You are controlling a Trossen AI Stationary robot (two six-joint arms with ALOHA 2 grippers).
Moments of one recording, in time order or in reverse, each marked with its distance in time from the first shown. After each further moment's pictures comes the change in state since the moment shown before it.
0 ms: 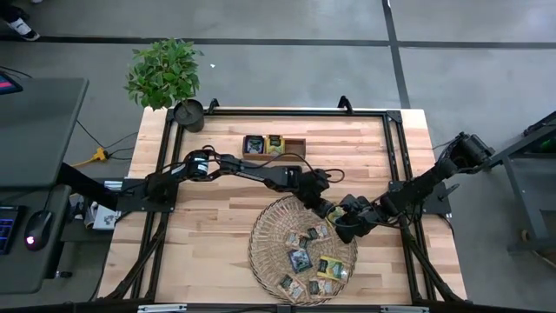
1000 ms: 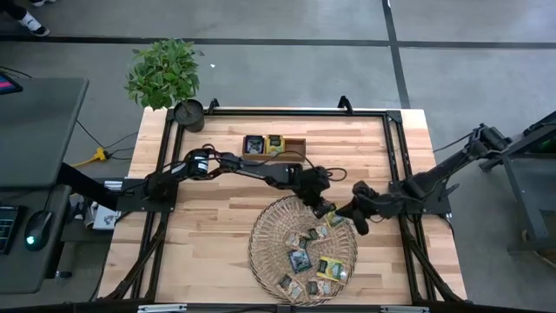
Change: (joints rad) left arm 0.020 -0.001 0.017 -0.051 -0.005 0.168; right arm -0.003 -0.467 0.002 0.003 0.057 -0.212
